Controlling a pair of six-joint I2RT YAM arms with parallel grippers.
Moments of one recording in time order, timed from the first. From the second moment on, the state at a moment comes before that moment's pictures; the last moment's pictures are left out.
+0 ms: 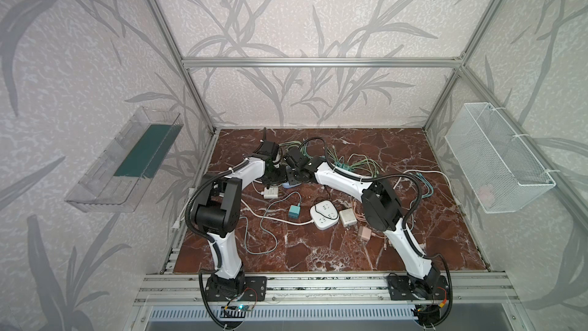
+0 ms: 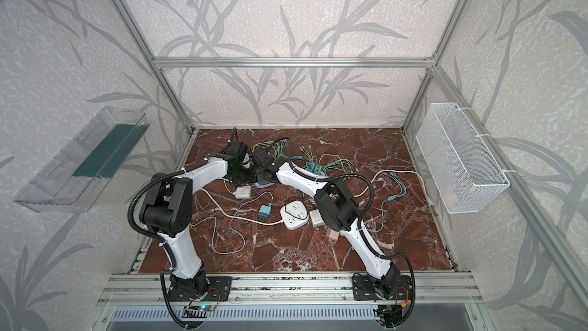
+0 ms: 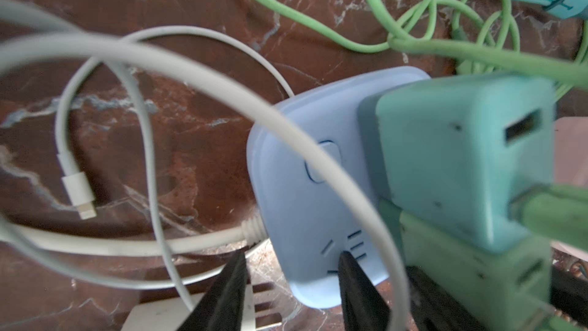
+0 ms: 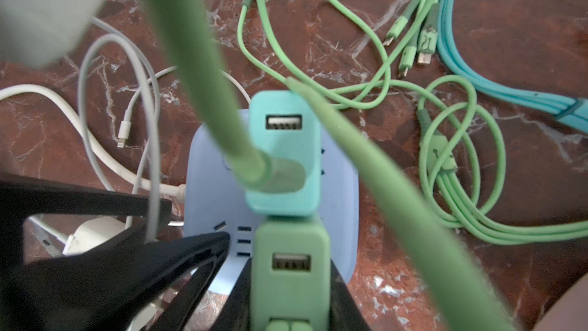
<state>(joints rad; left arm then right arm) -0.23 1.88 1.26 -0.57 0.17 -0.35 0.85 2.37 2.03 -0.63 0.17 0.46</state>
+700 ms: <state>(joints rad) -0.23 1.90 1.27 -0.56 0.17 -0.37 0.85 2.35 1.97 -0.57 0.15 0.45</state>
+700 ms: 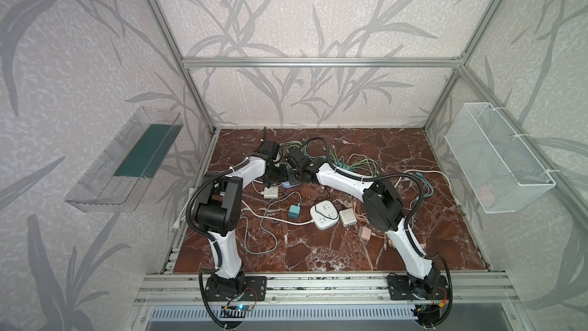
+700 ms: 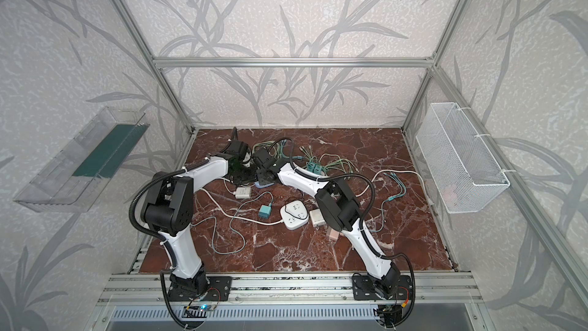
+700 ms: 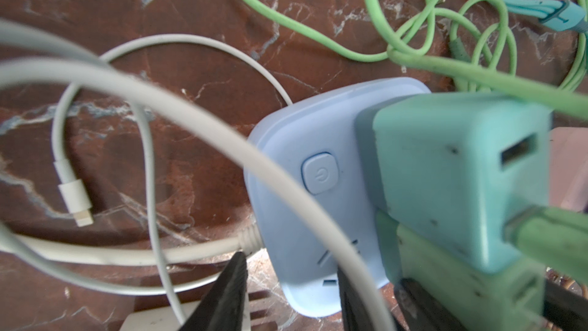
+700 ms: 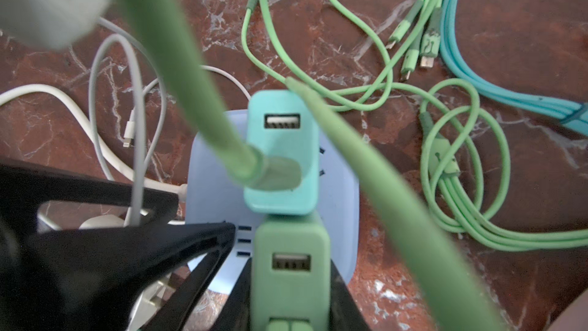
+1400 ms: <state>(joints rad) -0.23 1.89 1.24 -0.53 0.16 -0.39 0.84 2.33 1.93 -0.54 0.12 0.45</state>
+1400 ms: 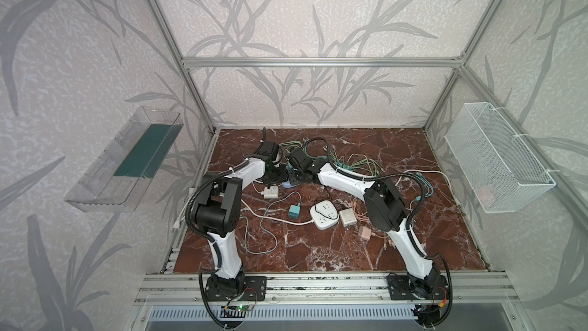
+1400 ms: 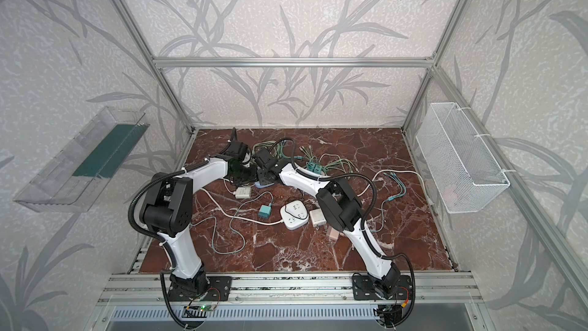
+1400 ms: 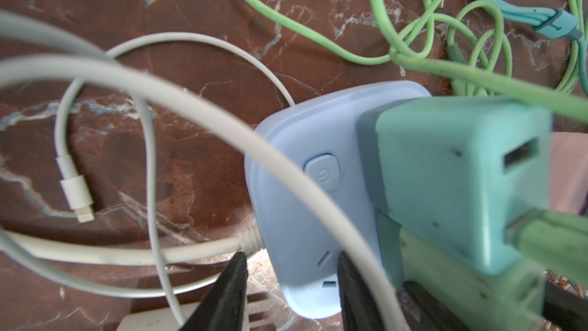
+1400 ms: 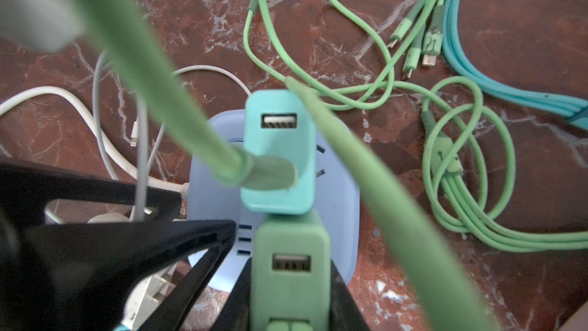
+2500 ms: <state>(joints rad) -0.23 1.88 1.22 -0.50 0.17 -0.40 0.83 2.32 1.93 -0.55 0.07 0.46</state>
